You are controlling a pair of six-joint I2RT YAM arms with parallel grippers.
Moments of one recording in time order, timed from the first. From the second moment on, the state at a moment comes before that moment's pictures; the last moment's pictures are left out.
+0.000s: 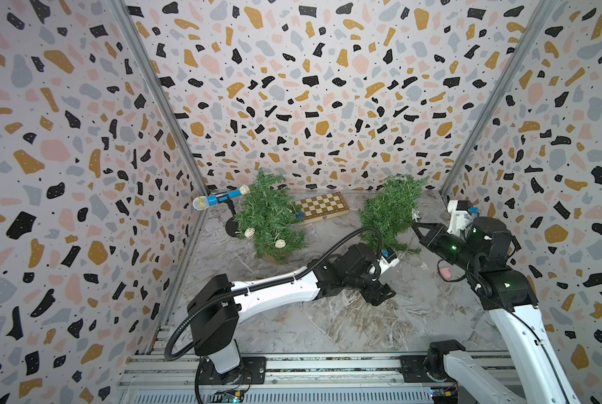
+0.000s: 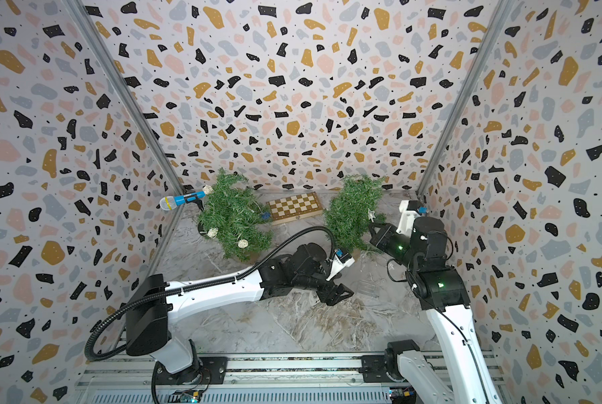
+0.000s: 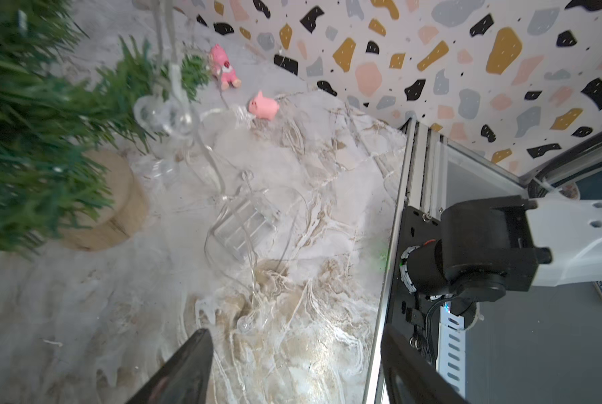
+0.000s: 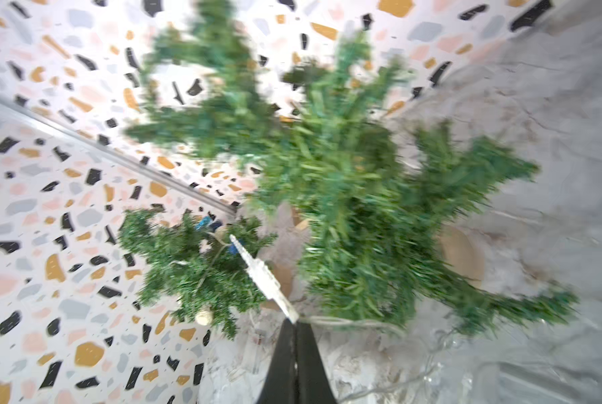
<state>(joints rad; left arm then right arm) -1.09 1.65 1.29 -0.23 0.26 -0.13 0.20 0.85 1.14 -0.58 -0.34 0.71</state>
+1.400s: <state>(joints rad) -0.87 1.32 1.18 -0.24 0.36 -0.20 0.64 1.14 1.20 -0.39 -0.37 0.55</state>
